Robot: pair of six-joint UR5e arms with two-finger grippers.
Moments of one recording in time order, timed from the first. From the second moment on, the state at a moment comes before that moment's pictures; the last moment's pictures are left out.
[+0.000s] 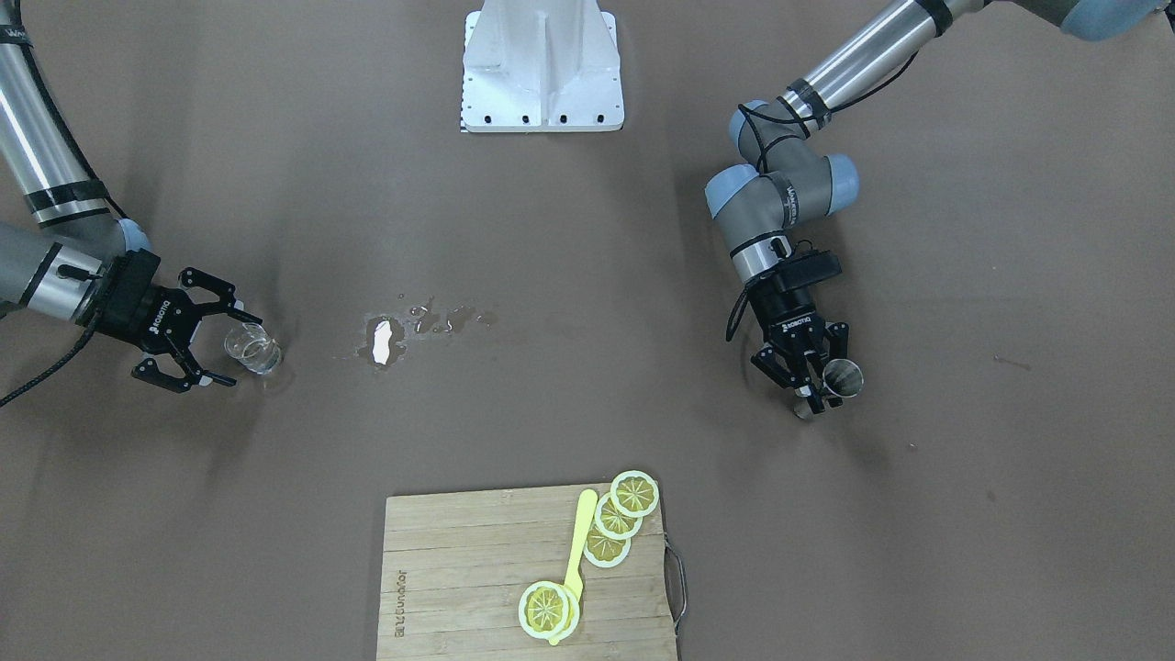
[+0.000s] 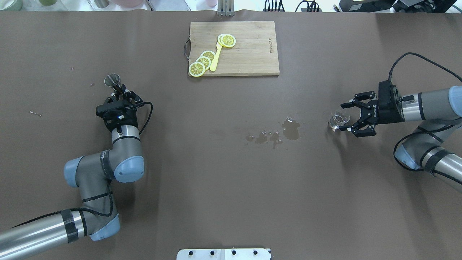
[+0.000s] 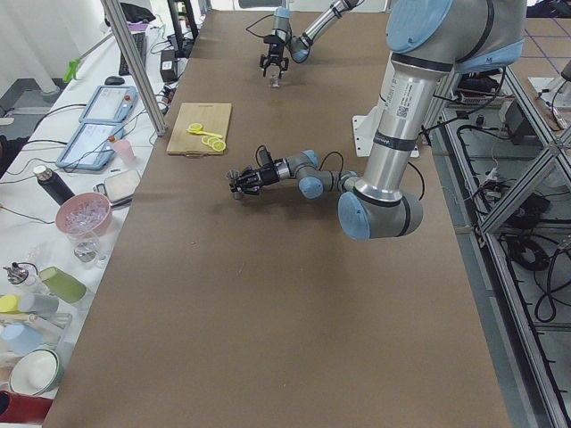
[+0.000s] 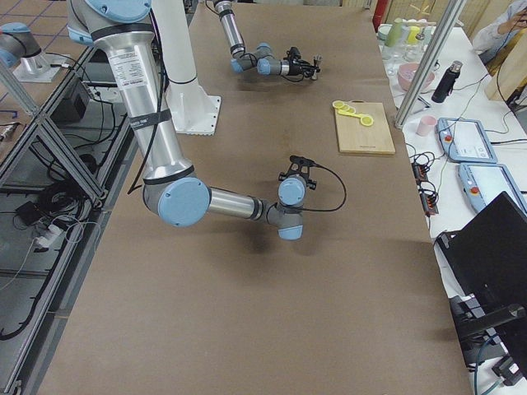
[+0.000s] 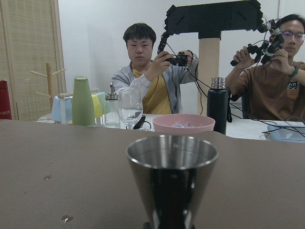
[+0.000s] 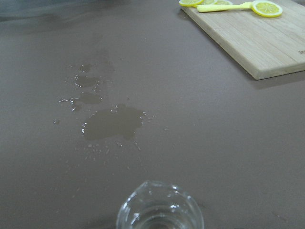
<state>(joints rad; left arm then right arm) -0.41 -1.98 -1.33 -2.11 -0.47 -1.60 0.89 -1.26 0.98 0.29 2.29 0.19</state>
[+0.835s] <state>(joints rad) -0.46 -2.01 -1.40 -2.46 -0.63 -1.11 0.86 -1.26 0.98 0.29 2.28 0.19</state>
